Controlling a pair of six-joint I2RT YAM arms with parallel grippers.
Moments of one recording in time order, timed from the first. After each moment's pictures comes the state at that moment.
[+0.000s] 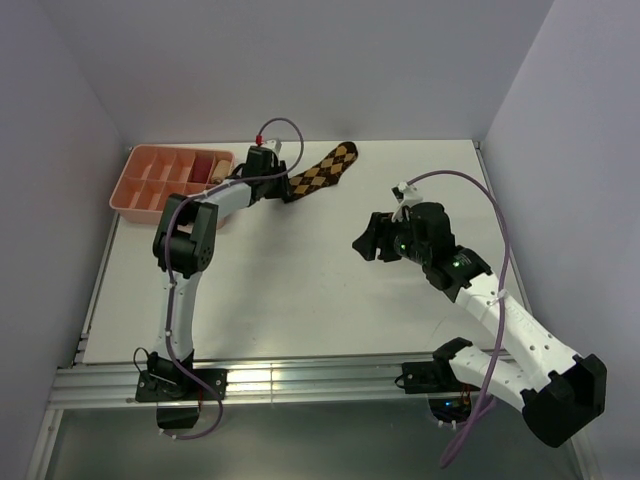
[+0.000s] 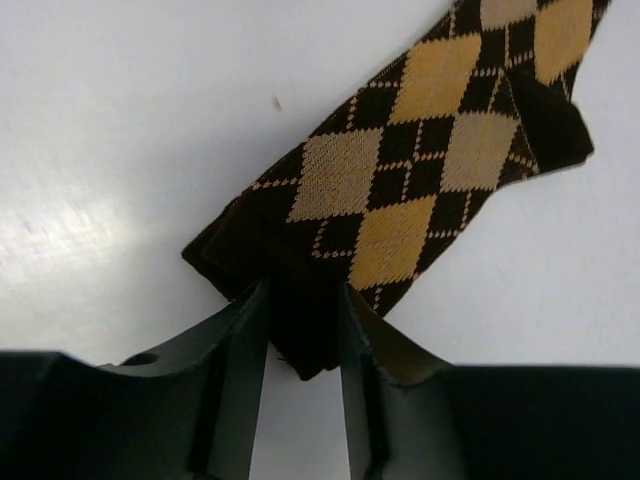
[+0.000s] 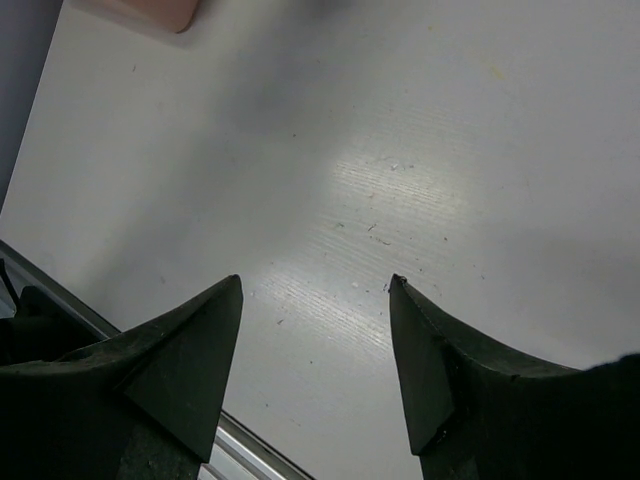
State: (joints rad) left arm -0.35 2.30 1.68 -0.05 0.12 -0.37; right arm 0.46 0.95 0.80 -0.35 -0.18 0.44
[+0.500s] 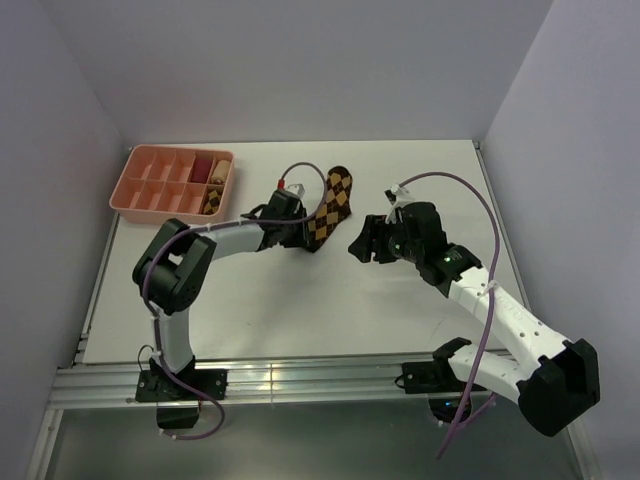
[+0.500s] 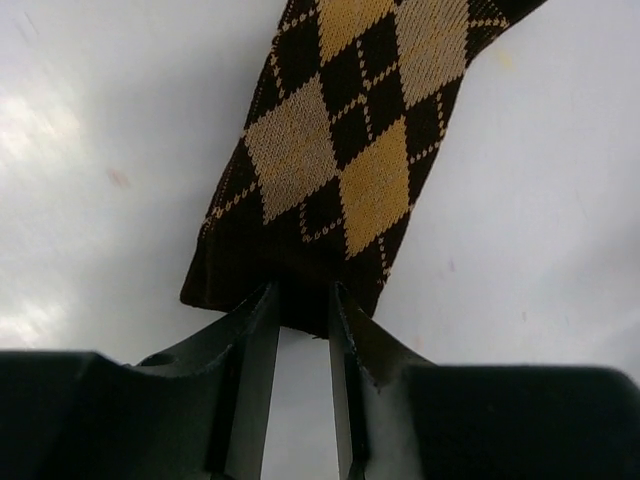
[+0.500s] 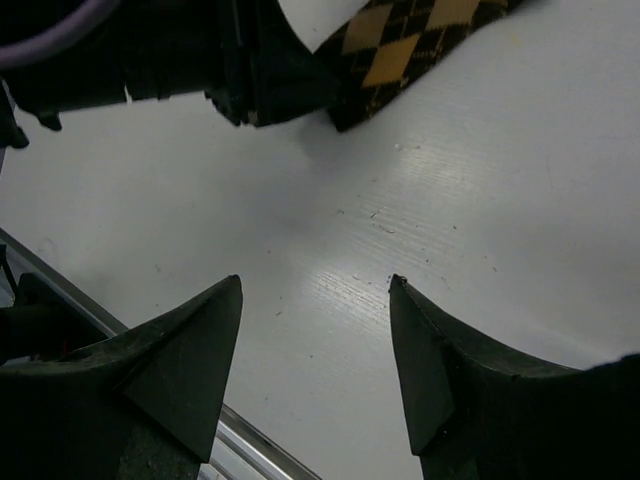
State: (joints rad) left arm -0.59 1.96 1.19 -0.04 0.06 -0.55; right arm 0.46 1.03 0.78 -0.32 -0.21 0.45
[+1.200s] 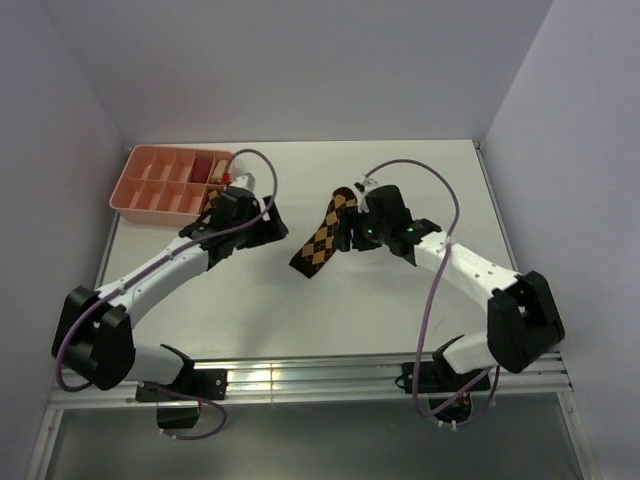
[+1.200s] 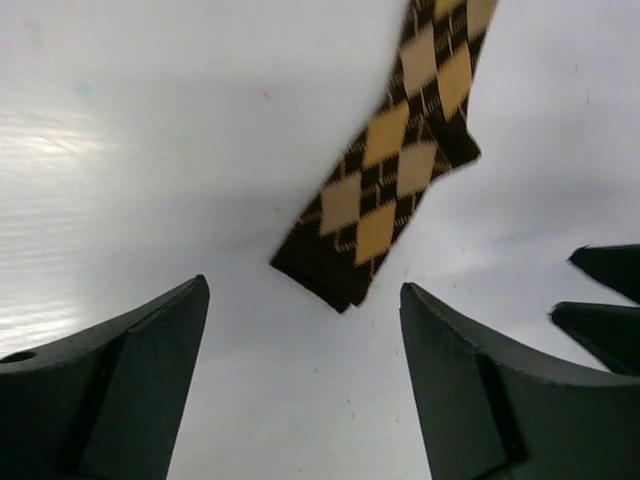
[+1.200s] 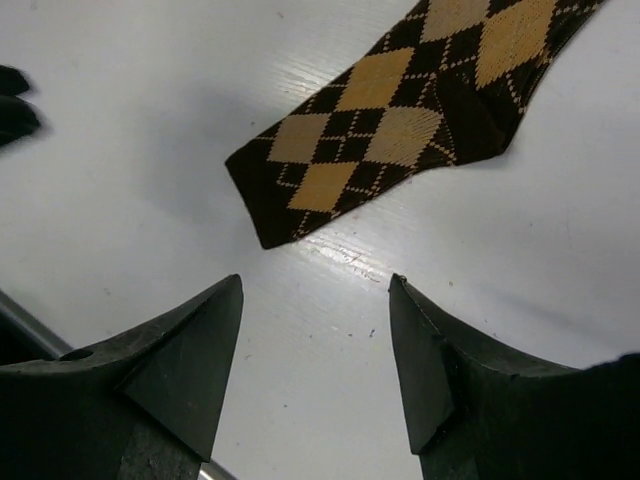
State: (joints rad) left arm -0.58 1.40 0.96 -0.28 -0.06 -0.67; right arm 0.50 1.34 0.89 -0.25 -0.22 0.40
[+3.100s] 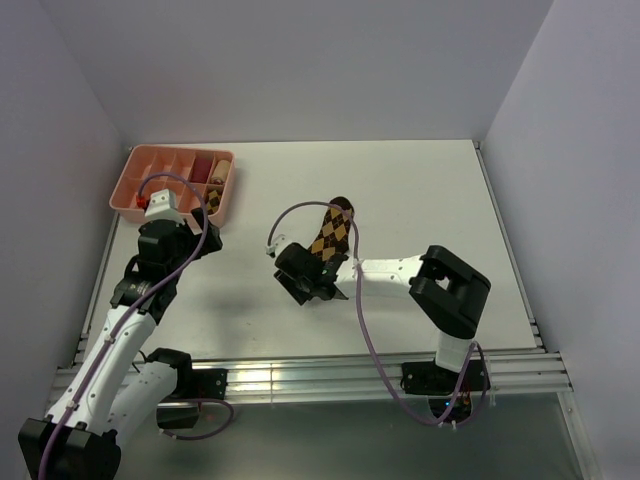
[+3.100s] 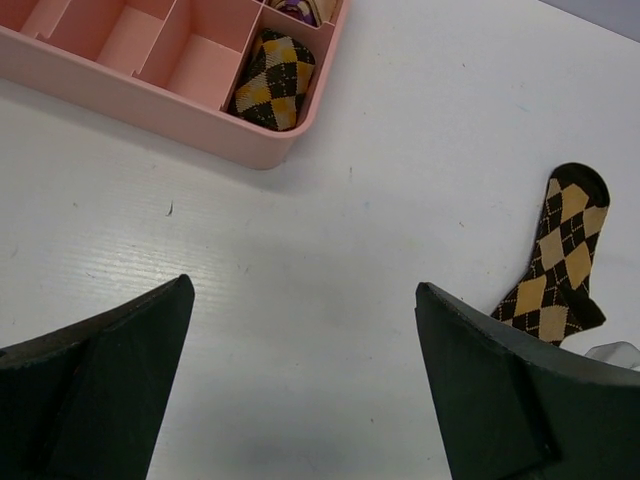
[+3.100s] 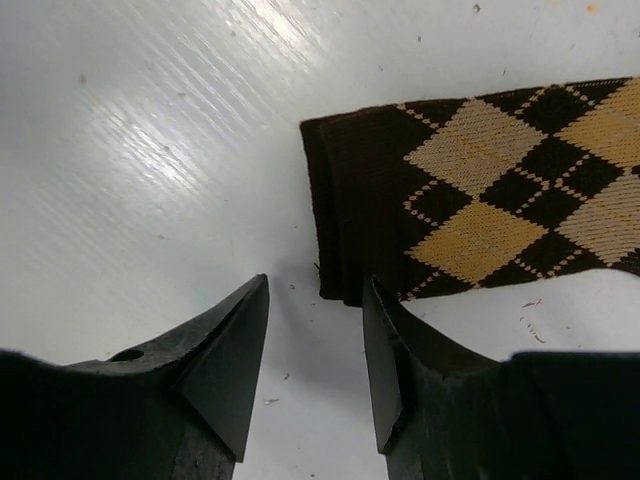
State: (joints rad) left arm -0.22 0.79 0.67 -0.30 -0.20 -0.42; right arm 1.04 1.77 1.06 -0.25 0.22 0.18
